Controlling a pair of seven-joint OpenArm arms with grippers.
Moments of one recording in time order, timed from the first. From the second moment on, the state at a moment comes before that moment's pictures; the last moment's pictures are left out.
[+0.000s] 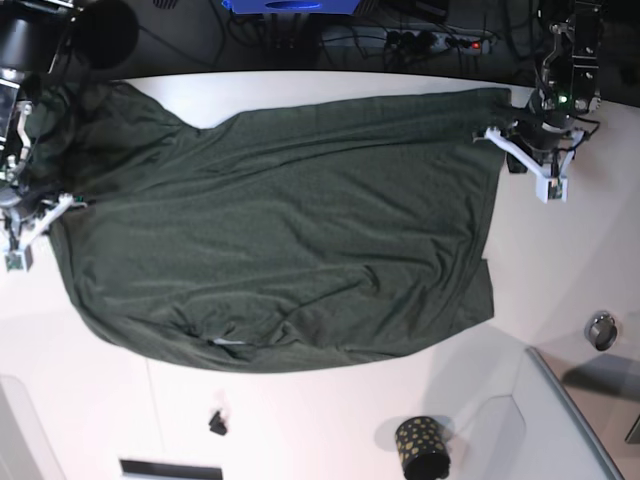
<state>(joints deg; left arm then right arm) 22.5 -23.1 -7.8 88.5 -21.1 -1.1 31.7 -2.6 12.3 25.2 77.4 -2.2 22.8 -35.3</state>
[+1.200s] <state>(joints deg) -24.3 -15.0 15.5 32.6 -21.0 -0.7 13.0 25.1 15.2 12.8 26.6 -0.6 22.6 -14.0</state>
